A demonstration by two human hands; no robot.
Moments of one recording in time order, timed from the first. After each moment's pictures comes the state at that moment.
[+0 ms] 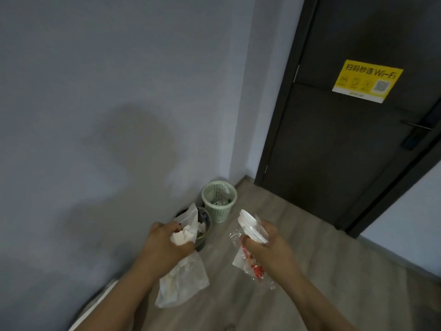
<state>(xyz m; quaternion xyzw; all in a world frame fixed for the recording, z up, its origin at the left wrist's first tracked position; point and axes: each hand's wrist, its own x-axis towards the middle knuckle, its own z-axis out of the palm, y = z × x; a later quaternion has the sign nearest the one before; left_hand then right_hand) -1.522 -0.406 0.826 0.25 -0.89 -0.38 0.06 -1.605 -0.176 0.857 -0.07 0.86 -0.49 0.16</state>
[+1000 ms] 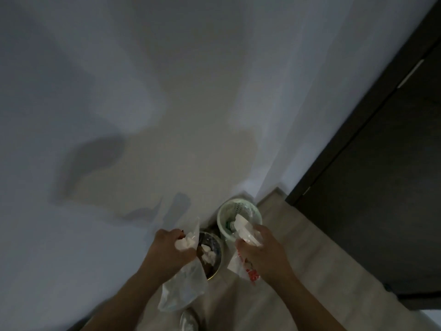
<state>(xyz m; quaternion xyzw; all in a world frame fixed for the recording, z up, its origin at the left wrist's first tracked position) -1.848 -0.596 0.747 0.37 -0.82 -0.43 -0.02 -1.974 -0.401 0.801 -0.09 0.86 -0.40 0.29</state>
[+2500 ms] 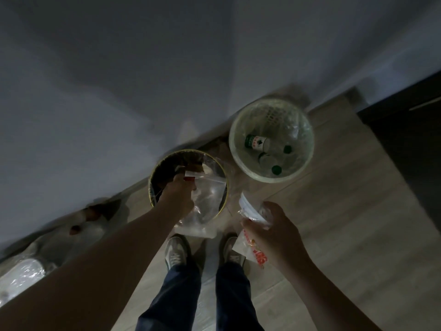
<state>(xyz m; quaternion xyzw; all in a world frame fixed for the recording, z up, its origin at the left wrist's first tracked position) -2.015 -0.624 0.276 0.38 -0.84 -0.25 -0.31 -2.134 -0.432 0.392 -0.05 0.84 -0.24 0.48</state>
